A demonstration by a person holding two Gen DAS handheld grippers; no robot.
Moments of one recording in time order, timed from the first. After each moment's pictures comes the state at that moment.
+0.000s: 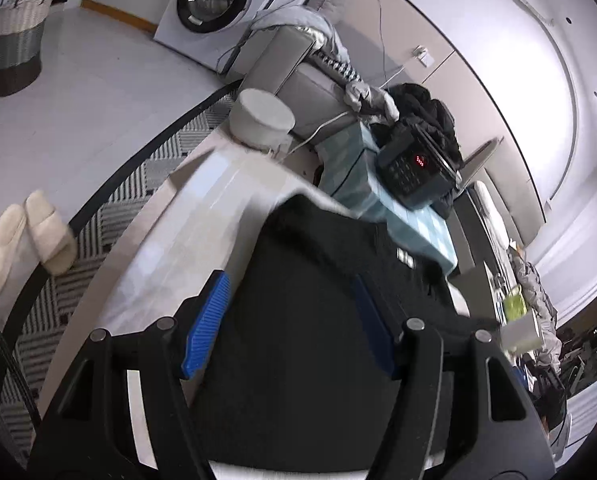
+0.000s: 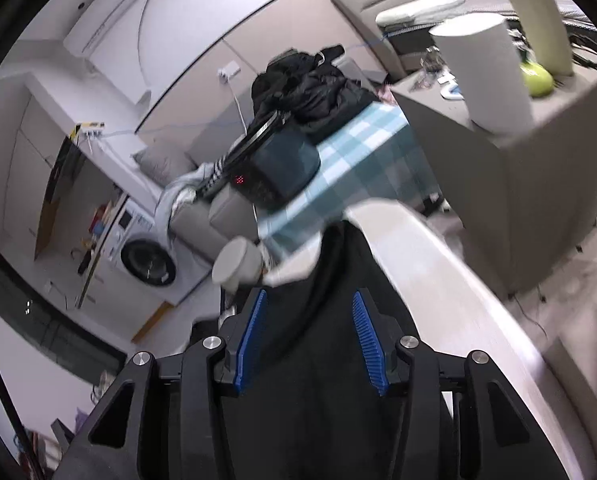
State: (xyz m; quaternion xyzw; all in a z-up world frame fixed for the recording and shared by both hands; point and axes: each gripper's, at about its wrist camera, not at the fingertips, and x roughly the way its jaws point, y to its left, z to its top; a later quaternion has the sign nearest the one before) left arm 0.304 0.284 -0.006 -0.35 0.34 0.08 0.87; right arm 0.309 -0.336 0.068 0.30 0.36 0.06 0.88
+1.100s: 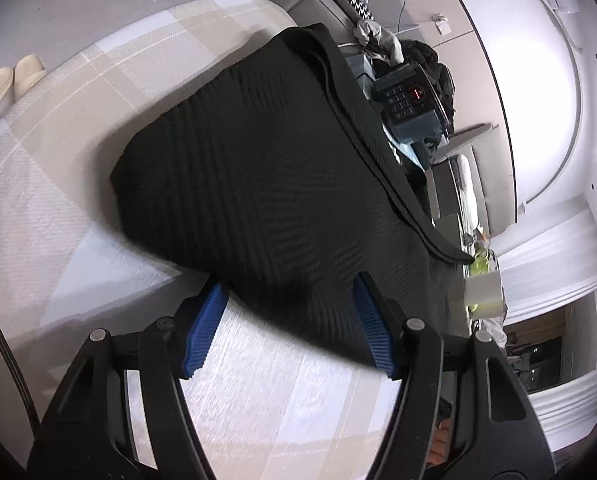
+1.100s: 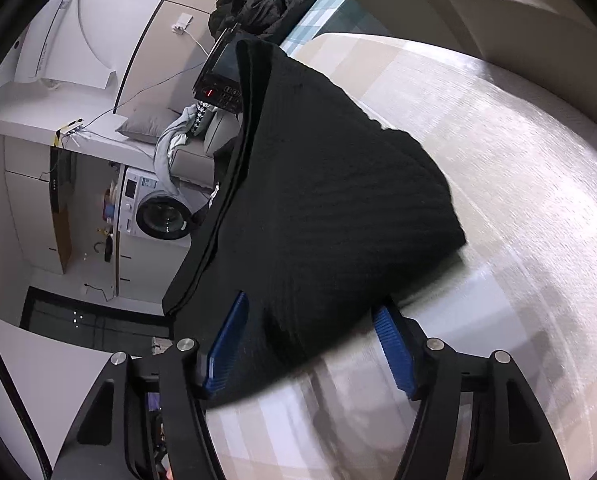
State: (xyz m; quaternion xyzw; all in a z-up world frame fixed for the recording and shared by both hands) left arm 0.193 0.184 -0.089 -0.46 0.41 0.02 0.78; right arm 0.198 -0.338 -0.034 0.41 0.47 0.10 0.77
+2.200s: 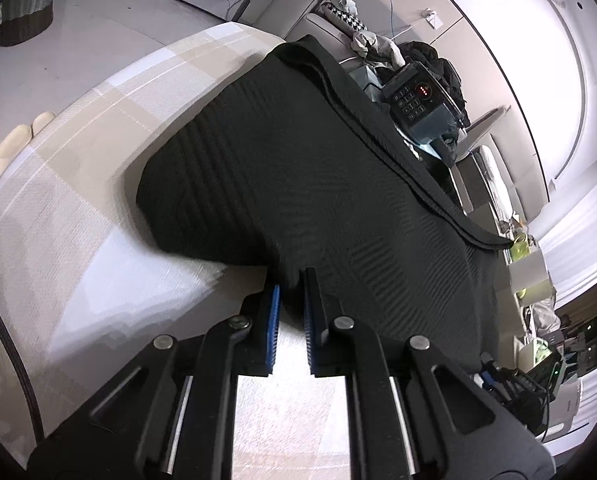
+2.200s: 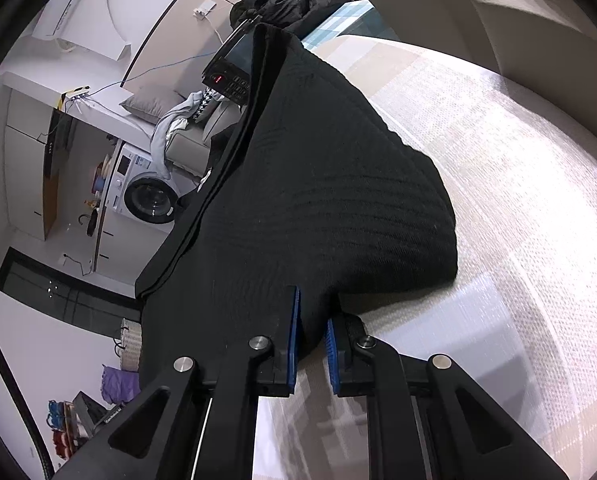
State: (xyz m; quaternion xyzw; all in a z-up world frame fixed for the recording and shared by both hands) left arm 0.180 0.168 -0.083 -0.36 0.40 0.06 0.84; right arm 0.195 -0.327 -0.036 0.35 0.47 0.10 0.81
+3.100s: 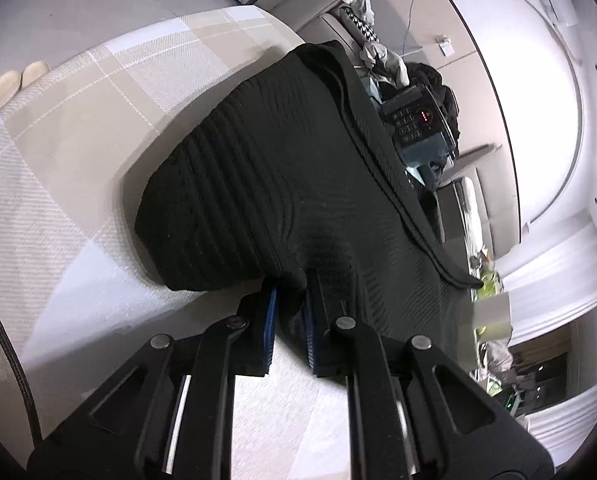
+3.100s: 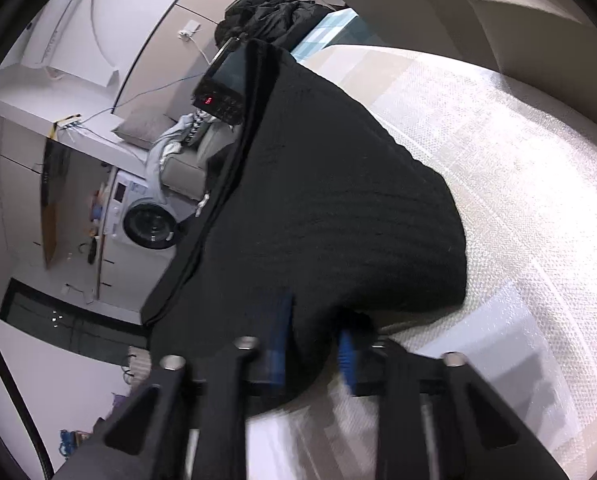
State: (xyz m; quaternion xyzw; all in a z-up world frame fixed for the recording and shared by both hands) left arm 0.202 0.193 -0.100 -0.47 0.38 0.05 0.80; right arm 0.234 -0.310 -0.042 0.38 0.44 0.07 0.81
